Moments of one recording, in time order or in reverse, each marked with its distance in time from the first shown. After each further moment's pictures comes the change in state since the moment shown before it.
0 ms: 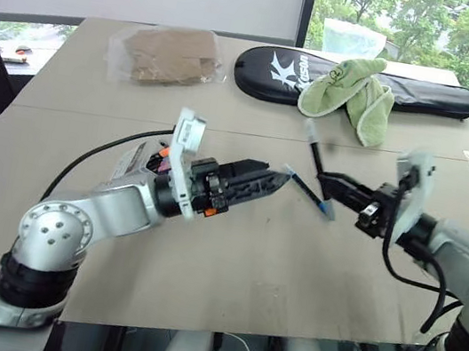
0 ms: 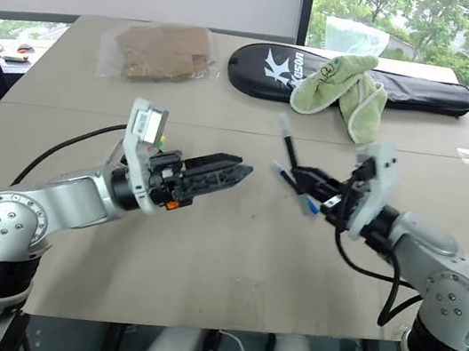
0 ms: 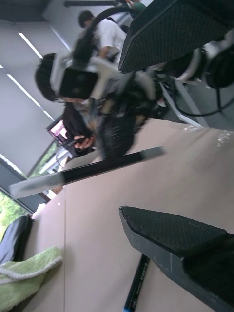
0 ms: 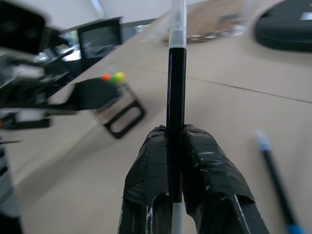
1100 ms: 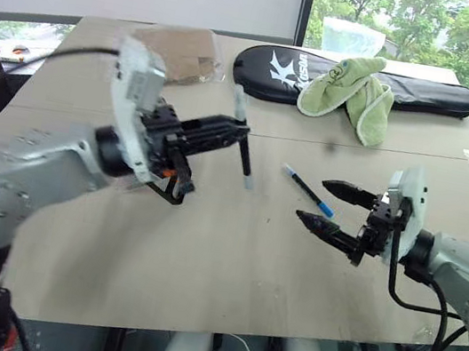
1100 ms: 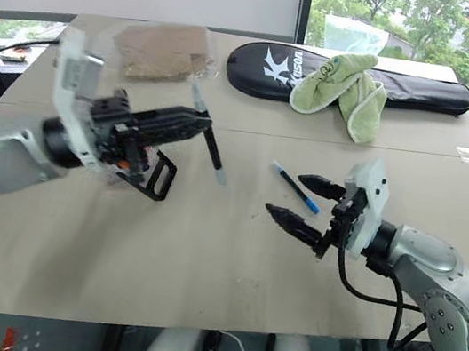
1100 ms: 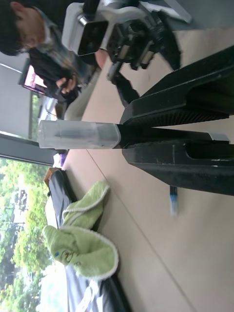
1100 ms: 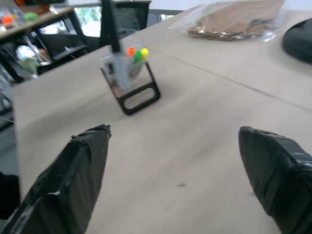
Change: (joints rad) left arm -0.055 0.418 0.263 -0.083 0.304 0.008 -0.328; right arm 0.155 -0.301 0.166 0.086 -0.110 -0.455 0.209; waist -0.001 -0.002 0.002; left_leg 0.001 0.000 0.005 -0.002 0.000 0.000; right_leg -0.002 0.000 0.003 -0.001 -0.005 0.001
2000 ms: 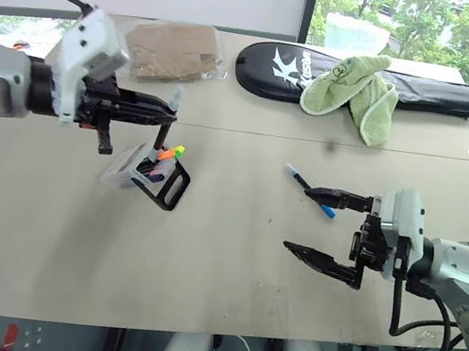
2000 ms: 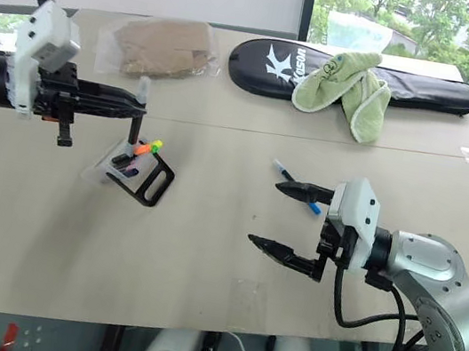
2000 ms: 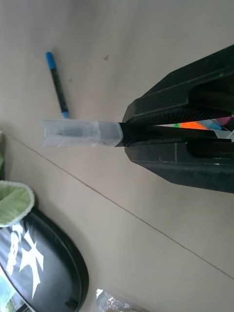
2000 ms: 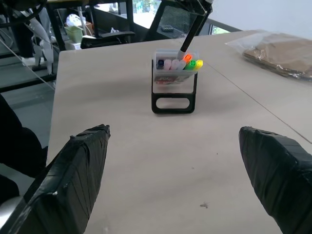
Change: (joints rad) left arm -0.206 0.195 -0.311 0.399 0.773 -0.200 -0.720; right arm 0.056 -0.054 0.114 -0.064 -0.147 -0.254 0.194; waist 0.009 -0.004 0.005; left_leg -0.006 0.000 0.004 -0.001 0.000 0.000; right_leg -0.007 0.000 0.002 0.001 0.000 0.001
